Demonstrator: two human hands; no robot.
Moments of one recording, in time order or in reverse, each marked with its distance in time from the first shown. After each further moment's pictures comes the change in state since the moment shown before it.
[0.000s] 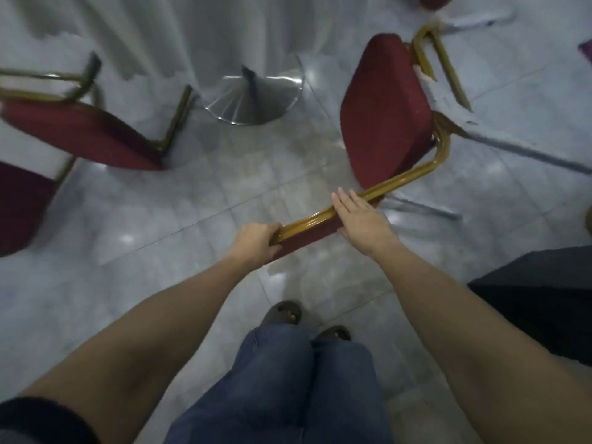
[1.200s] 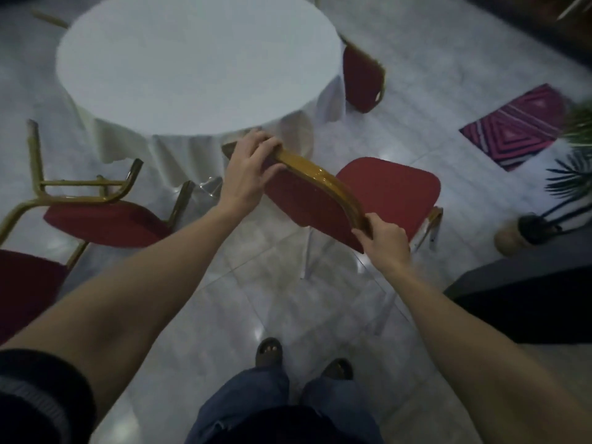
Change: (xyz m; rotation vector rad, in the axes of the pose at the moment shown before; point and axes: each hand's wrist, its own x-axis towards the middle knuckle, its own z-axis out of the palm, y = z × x) left_hand -0.058 0.019 -0.323 -0.223 0.769 0.530; right_hand -0.130 -0.108 -0.233 0.345 0.535 0.450
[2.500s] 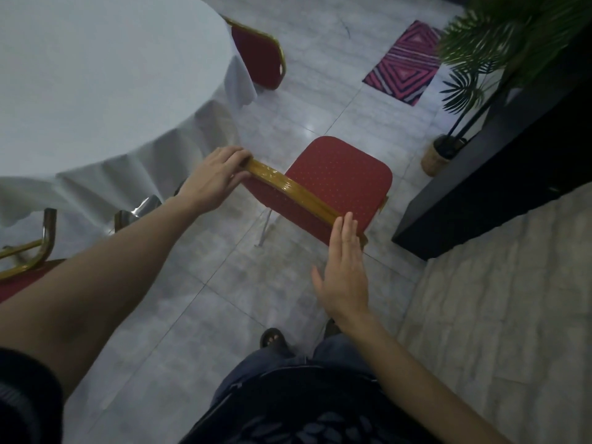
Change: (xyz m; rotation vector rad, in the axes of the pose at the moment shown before) left_hand 0.015 0.004 0.020 0.104 -0.501 0.433; right_hand -0.156 -0.072 0.038 -0.092 0.171 0.286
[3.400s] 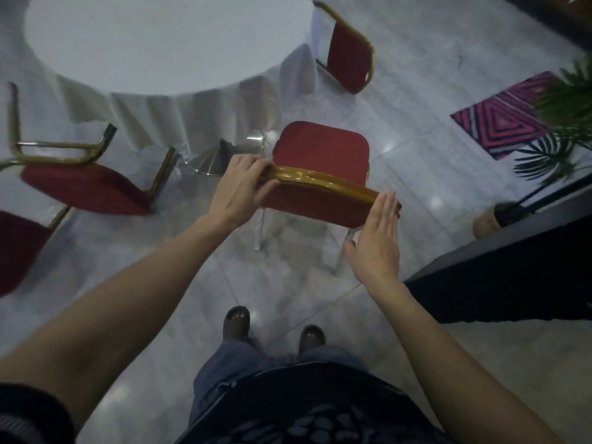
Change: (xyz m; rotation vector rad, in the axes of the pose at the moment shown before) left_hand 0.010 0.173 0.057 0.013 0.278 -0.560; right_hand 0.120 0.161 -0.067 0.011 -0.163 -0.193
